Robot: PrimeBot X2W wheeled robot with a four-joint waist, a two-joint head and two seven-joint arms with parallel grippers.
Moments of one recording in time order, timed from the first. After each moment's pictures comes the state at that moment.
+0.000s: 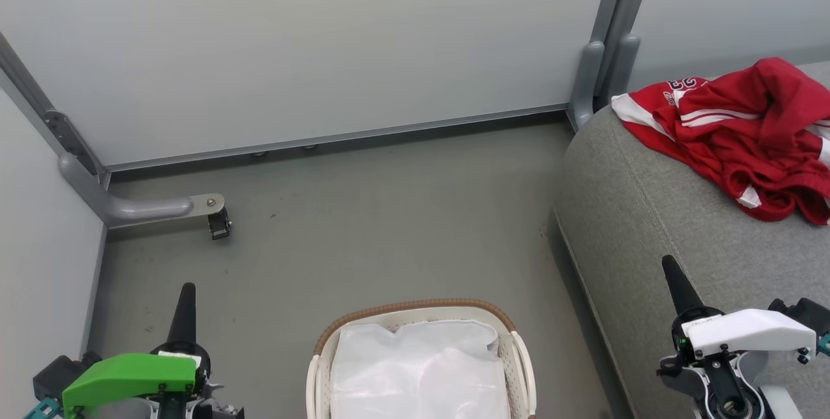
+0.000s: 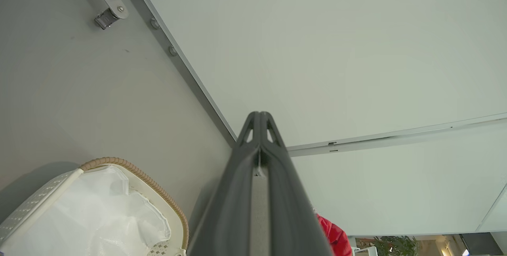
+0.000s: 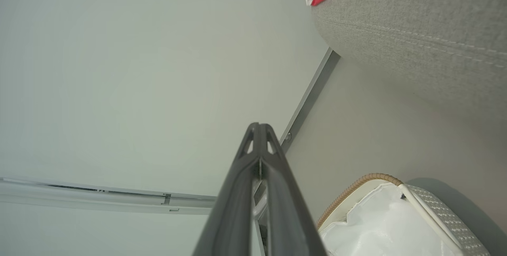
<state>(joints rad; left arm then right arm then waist) -0.05 0.05 0.06 0.27 -1.30 -0.11 0.03 -0.10 -0.05 -0.06 0.28 1.26 0.13 0.03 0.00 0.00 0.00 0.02</state>
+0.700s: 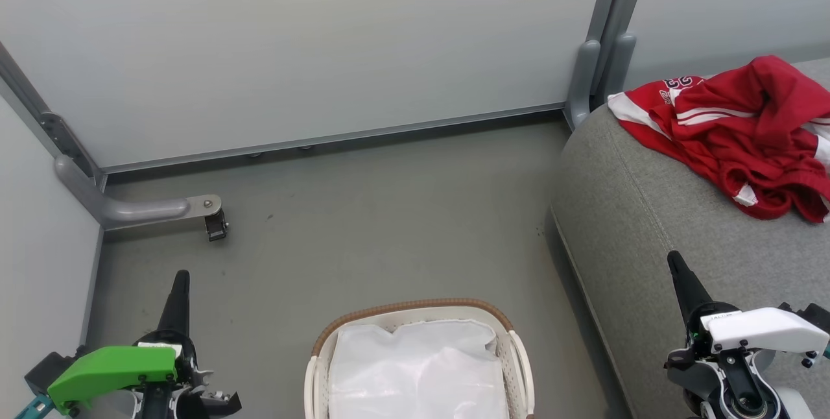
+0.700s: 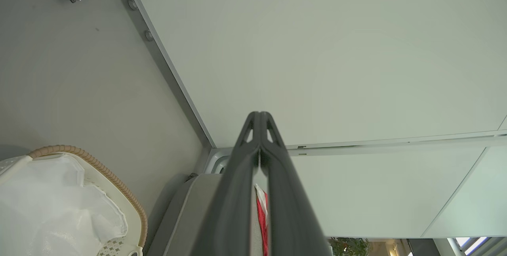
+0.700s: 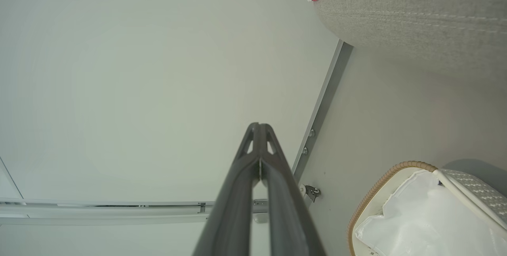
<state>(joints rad) -0.08 0.05 0.09 0.26 -1.46 -0.12 0.07 -0.10 -0.05 -0.09 0.26 1.44 0.13 0.07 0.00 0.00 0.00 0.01</state>
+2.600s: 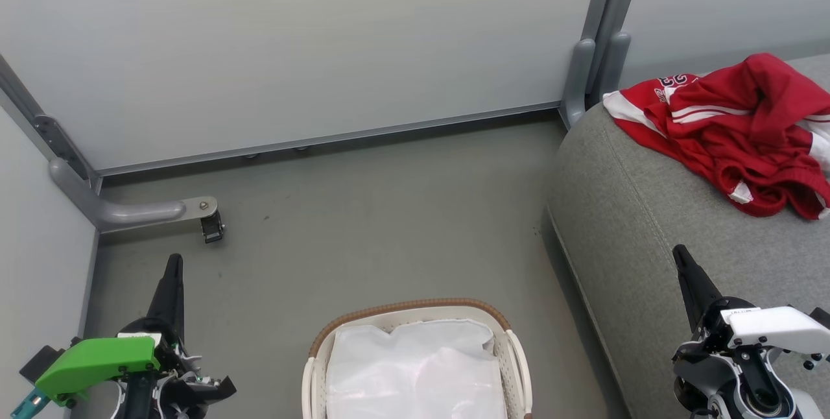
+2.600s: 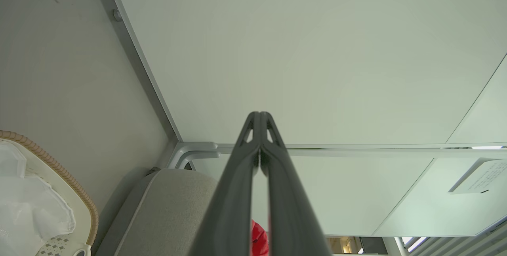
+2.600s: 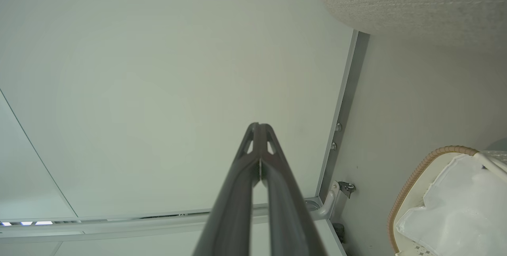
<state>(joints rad) -0.10 0.05 0.11 0.25 -1.61 -0.13 0.11 -0.11 -0.05 -0.11 0.25 1.61 0.13 0.11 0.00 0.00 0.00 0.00</state>
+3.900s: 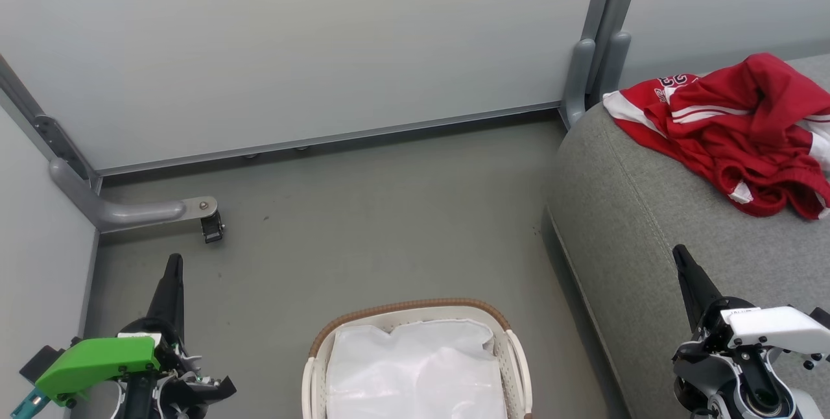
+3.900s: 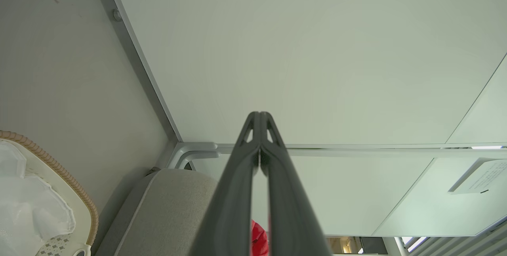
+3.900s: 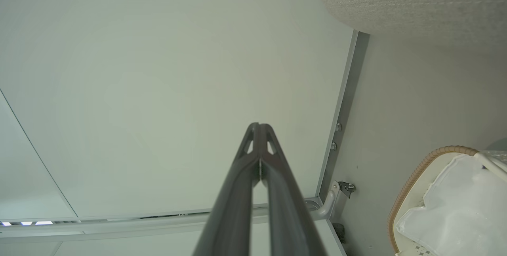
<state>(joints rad) -0.10 0.05 0.11 0.25 -1.61 -0.13 0.11 -0.11 -0.05 -0.11 0.25 1.61 0.13 0.11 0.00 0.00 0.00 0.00</state>
